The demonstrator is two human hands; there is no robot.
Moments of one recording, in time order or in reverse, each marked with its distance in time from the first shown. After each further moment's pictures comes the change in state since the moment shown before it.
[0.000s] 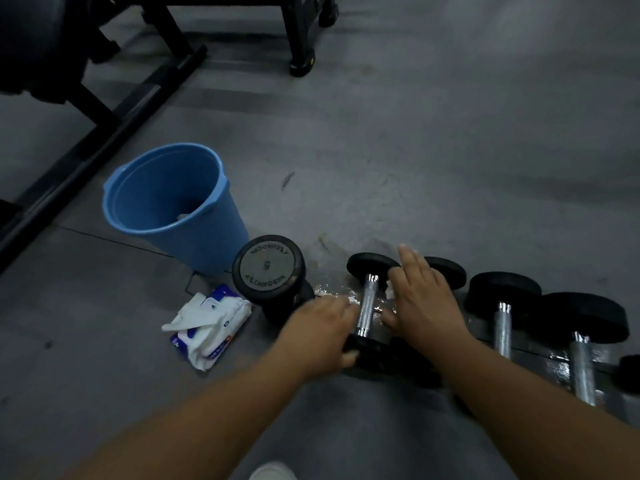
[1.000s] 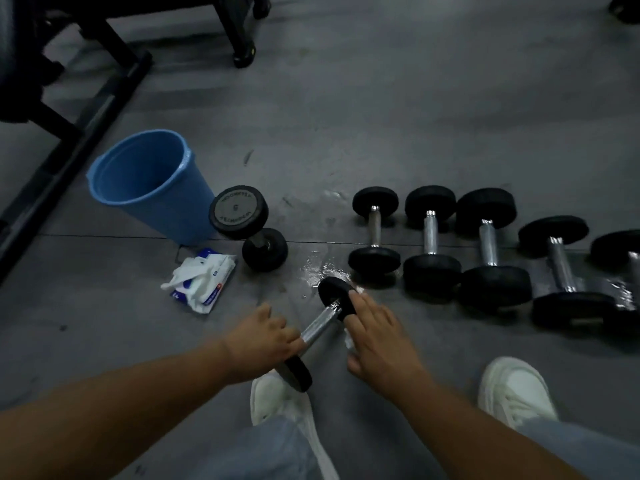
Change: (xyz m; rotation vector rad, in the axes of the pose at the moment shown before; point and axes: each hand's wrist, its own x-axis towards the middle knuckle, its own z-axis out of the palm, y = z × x) left_hand -0.159 0.046 -0.002 0.489 -0.185 0.593; right_hand -0.241 -0.071 0.026 0.166 0.021 -0.020
